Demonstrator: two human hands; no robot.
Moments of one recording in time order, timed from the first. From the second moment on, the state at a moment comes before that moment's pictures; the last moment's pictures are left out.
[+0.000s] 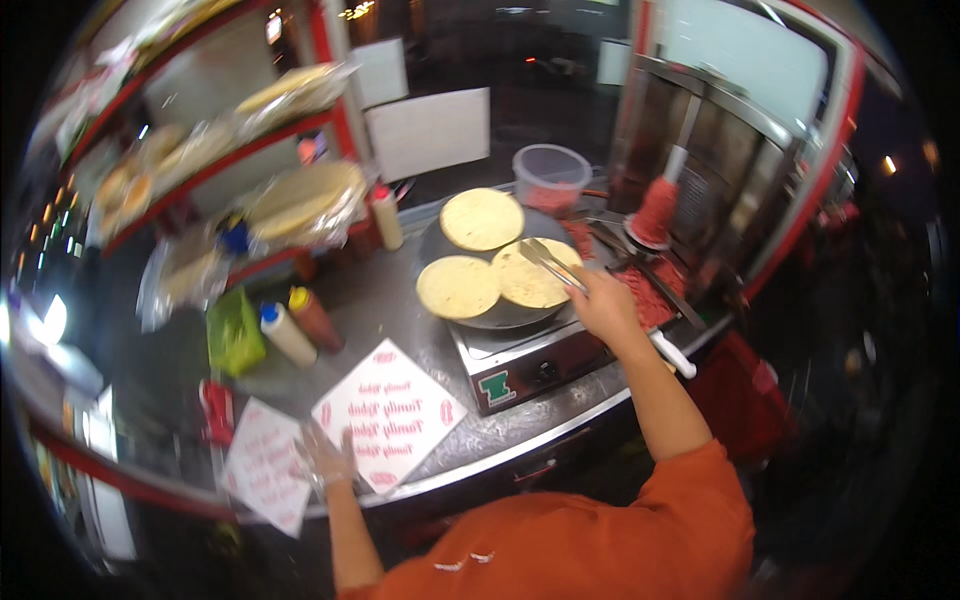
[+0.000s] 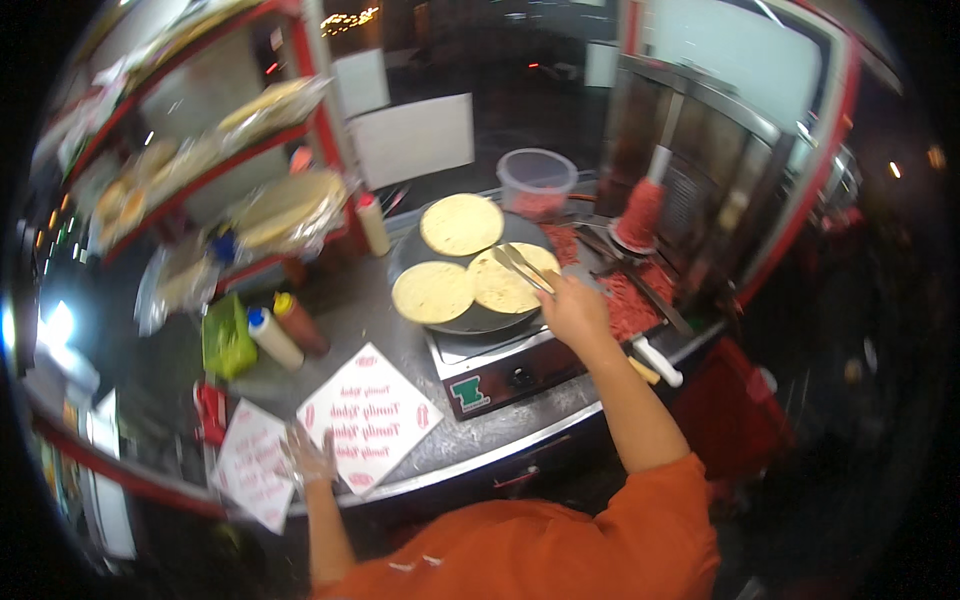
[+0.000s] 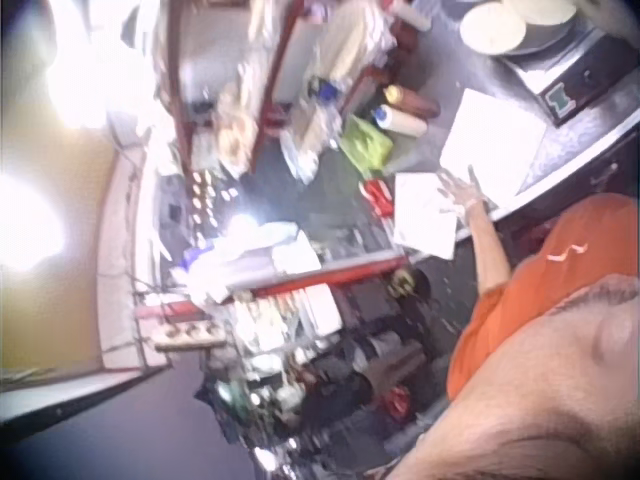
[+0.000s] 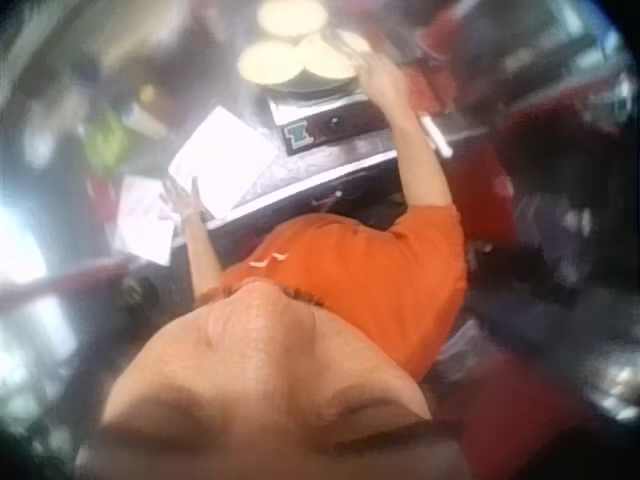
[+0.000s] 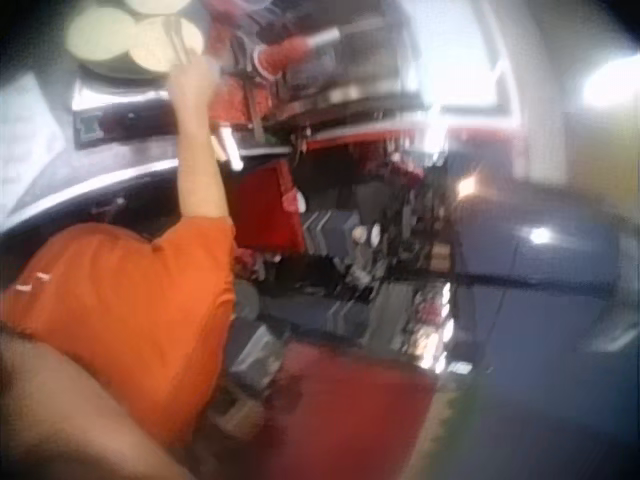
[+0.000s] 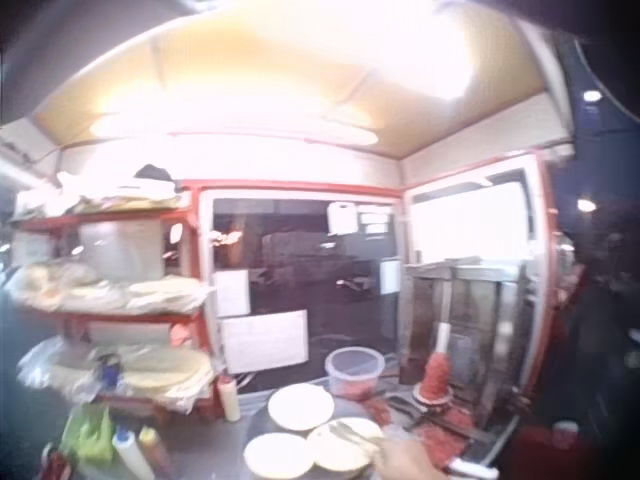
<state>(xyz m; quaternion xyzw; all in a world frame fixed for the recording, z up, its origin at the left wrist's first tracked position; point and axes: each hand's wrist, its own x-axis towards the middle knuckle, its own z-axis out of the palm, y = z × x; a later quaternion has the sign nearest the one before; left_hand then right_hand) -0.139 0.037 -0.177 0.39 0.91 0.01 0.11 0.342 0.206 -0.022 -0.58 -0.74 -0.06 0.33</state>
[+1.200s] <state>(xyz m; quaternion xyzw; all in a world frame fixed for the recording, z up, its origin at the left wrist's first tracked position) -0.146 0.041 -0.217 0.39 0.91 0.11 0.02 0.412 0.119 -0.173 -0.31 -0.78 0.43 0.32</state>
